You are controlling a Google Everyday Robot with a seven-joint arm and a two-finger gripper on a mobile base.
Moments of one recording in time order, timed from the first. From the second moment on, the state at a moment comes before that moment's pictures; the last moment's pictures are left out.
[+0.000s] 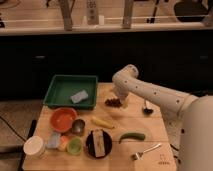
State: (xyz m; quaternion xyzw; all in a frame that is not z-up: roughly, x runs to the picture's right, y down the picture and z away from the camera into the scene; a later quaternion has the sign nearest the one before) arm 0.092 0.067 0.892 -0.21 -0.11 -0.30 0.92
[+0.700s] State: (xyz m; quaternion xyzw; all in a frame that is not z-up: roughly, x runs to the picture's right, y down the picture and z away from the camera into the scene) arm 0.099 0.067 0.918 -0.22 -0.15 -0.27 0.92
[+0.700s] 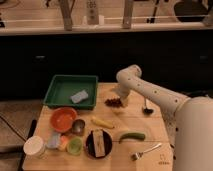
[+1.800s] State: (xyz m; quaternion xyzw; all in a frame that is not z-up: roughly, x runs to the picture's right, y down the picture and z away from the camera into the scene) arm 0.119 0.075 0.943 -0.26 -0.18 -0.24 0.92
